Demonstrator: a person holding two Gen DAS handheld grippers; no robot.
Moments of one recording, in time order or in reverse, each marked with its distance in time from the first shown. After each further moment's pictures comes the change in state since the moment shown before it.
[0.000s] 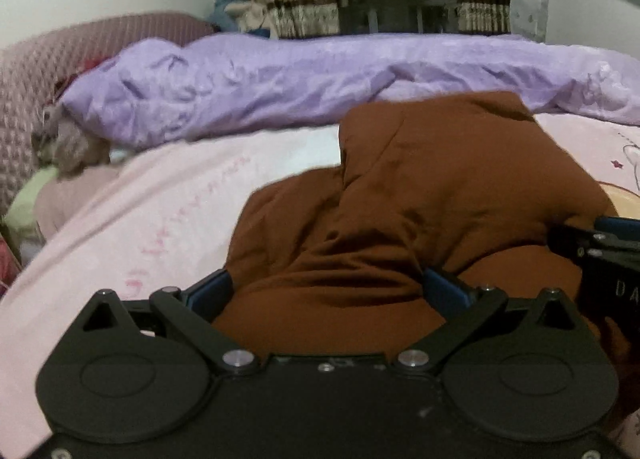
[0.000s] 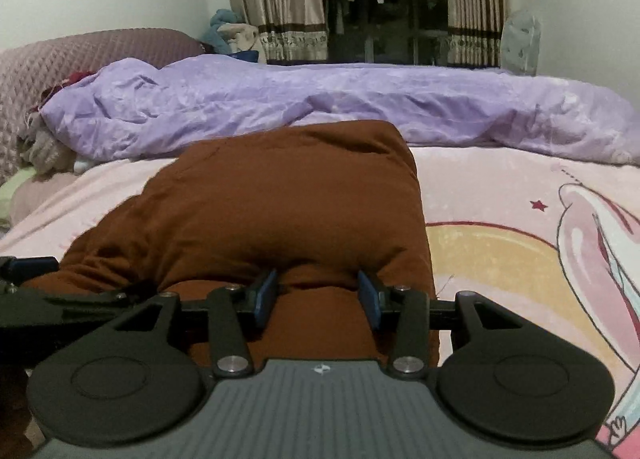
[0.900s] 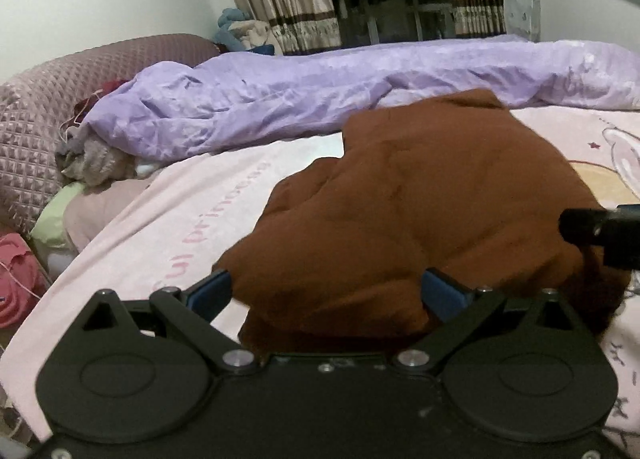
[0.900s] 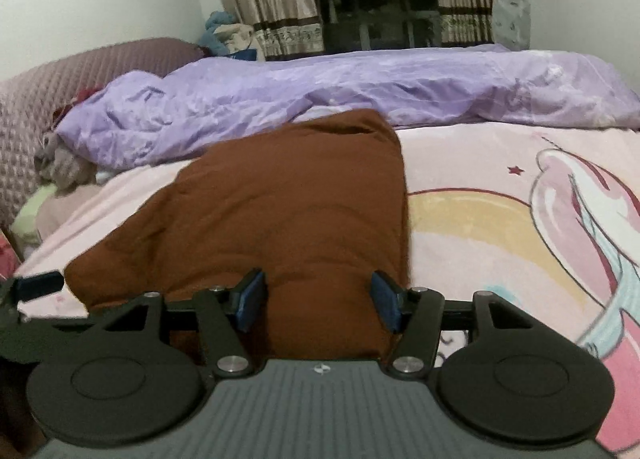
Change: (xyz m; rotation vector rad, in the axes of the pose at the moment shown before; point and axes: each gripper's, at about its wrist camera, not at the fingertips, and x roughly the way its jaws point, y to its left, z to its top) left arm -0.077 0.001 -0.031 0.039 -0.032 0.041; right arm -0.070 -0.012 -0.017 0.089 0.027 0.043
